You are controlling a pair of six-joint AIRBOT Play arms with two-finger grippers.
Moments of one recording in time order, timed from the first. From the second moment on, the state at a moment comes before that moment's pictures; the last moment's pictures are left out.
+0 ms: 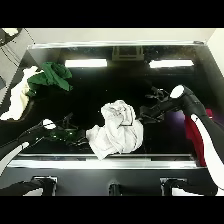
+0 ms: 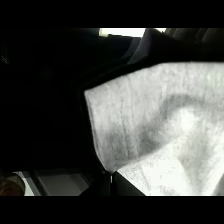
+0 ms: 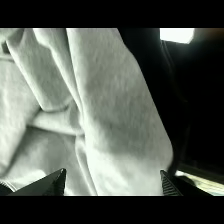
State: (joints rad) left arm -0.21 -1.32 0.64 0.74 -0.96 -1.43; right arm 0.06 -1.48 1.20 -1.00 1.30 1.50
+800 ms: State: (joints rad) left arm -0.09 -0.80 1.25 1.15 -0.69 -1.53; right arm 0.10 -1.25 1.56 -1.01 1.05 1.24
